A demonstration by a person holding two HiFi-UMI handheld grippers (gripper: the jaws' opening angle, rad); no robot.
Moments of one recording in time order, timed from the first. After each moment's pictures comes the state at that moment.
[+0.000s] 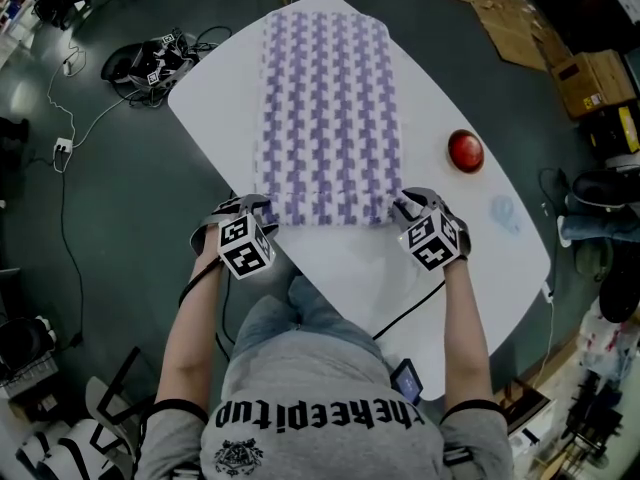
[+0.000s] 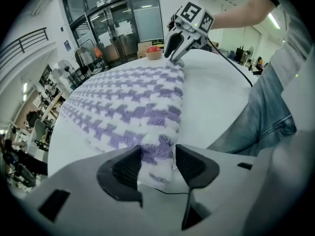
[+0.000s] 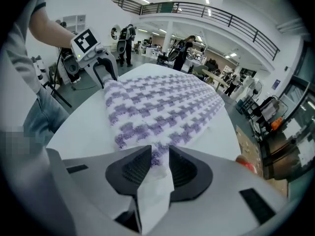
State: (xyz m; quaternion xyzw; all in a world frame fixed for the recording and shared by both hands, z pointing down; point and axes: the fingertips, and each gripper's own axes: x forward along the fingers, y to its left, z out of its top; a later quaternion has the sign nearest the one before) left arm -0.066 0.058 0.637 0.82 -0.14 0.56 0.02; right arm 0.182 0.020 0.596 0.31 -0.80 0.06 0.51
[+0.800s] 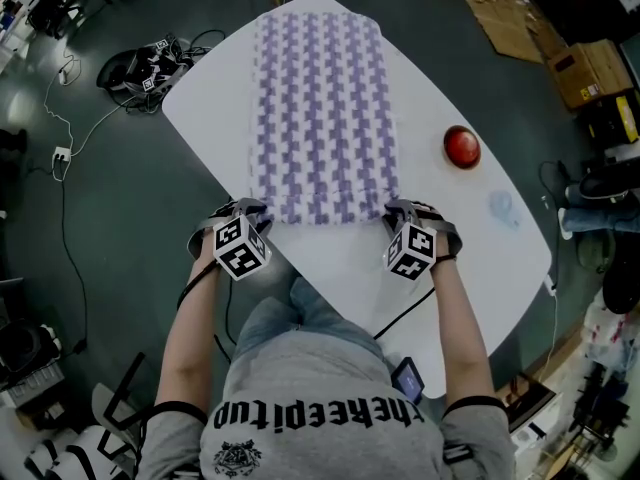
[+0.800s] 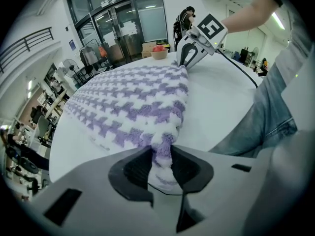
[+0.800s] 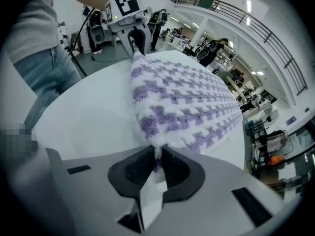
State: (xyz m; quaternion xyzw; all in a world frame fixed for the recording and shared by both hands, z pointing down) left arm -0.057 0.045 0.644 0.81 -0.17 0.55 0.02; right arm 0.184 0.048 0.644 0.21 -0.77 -0.05 0.60
